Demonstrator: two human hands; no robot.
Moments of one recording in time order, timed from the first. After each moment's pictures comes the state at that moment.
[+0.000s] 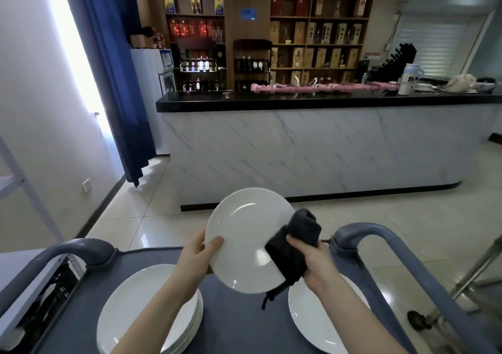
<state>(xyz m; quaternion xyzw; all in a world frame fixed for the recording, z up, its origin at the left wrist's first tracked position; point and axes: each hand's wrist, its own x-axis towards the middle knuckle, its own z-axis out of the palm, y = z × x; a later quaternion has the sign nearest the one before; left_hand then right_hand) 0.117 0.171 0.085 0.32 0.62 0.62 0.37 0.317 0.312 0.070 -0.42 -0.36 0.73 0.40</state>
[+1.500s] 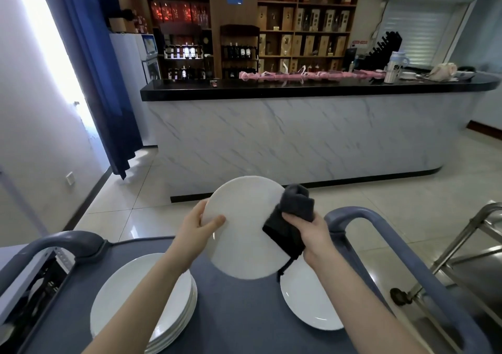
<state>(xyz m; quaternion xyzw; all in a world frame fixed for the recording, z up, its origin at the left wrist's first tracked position) 0.114 0.185 0.102 0.41 0.61 0.59 0.32 0.320 0.314 0.087 -0.41 -0.43 0.66 0.46</state>
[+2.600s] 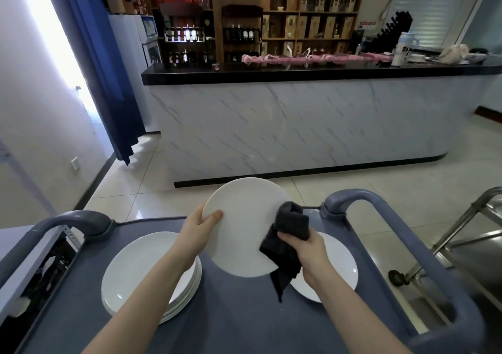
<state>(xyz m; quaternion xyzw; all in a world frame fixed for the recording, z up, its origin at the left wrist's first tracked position) 0.127 0.162 0.077 0.33 0.67 0.56 0.36 0.342 0.259 0.044 -0.47 -0.46 0.65 0.39</state>
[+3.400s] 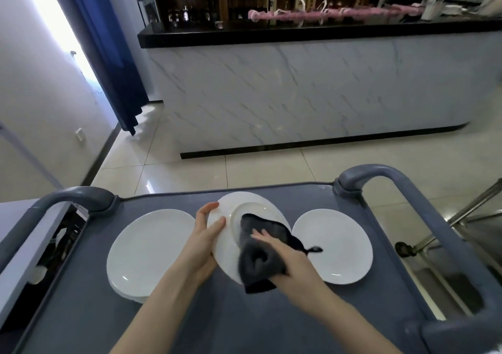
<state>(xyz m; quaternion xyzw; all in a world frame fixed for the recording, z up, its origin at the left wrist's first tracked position) 0.143 0.147 0.032 0.13 0.55 0.65 0.51 0.339 0.203 0.035 -0.27 -0.82 0.48 0.18</state>
